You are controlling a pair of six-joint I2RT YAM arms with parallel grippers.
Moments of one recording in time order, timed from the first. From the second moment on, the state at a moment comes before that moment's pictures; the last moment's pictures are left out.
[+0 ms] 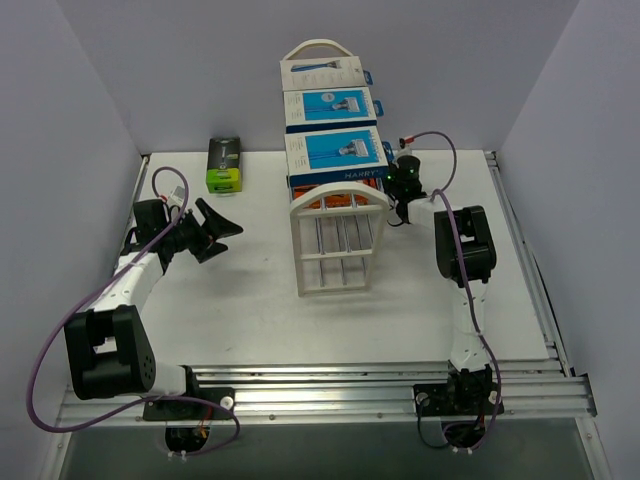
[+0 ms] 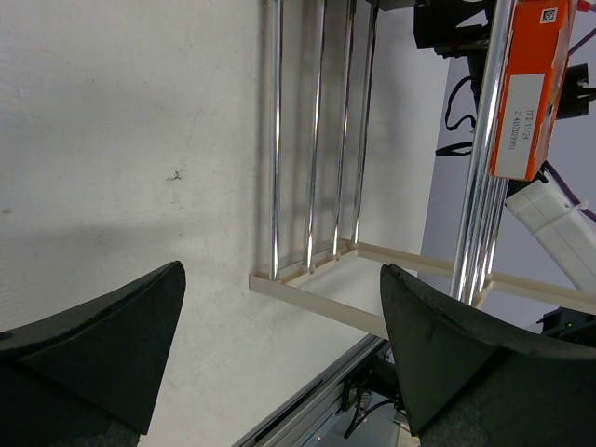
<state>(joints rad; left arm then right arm) 0.12 1.41 0.88 -0.17 0.73 -0.70 0.19 2.30 1.53 0.59 -0.41 0.93</state>
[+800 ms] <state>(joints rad) 0.14 1.40 0.93 -0.31 0.58 -0.59 -0.06 2.12 1.00 0.90 -0.50 1.11</state>
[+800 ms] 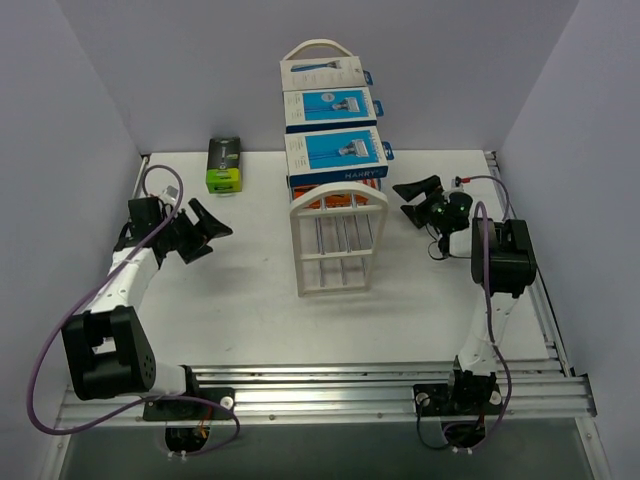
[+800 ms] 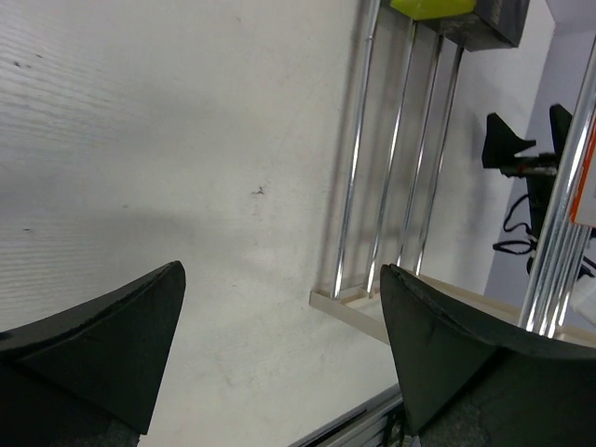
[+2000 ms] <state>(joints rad) 0.13 2.19 1.53 0.01 0.46 -1.04 -0.21 2.26 0.77 1.46 -0.73 1.54</state>
